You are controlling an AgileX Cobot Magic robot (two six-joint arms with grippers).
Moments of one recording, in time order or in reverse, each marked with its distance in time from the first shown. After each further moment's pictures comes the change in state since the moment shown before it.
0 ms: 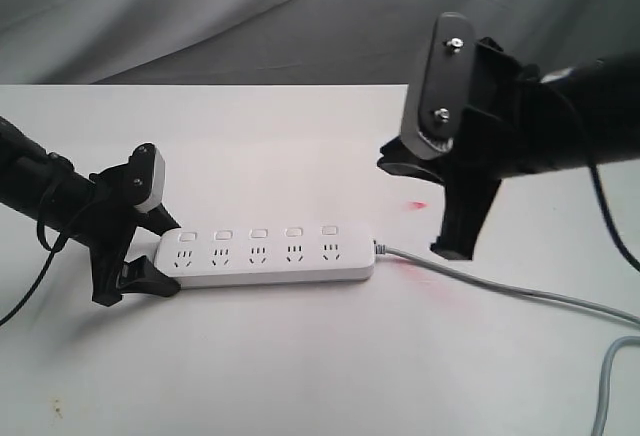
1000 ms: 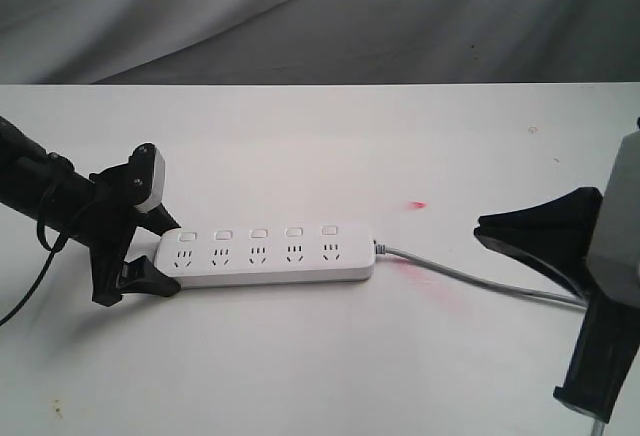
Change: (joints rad) left arm 0.000 0.000 0.000 0.000 0.000 0.000; right arm 0.000 -0.543 0.373 0.003 -0.037 0.192
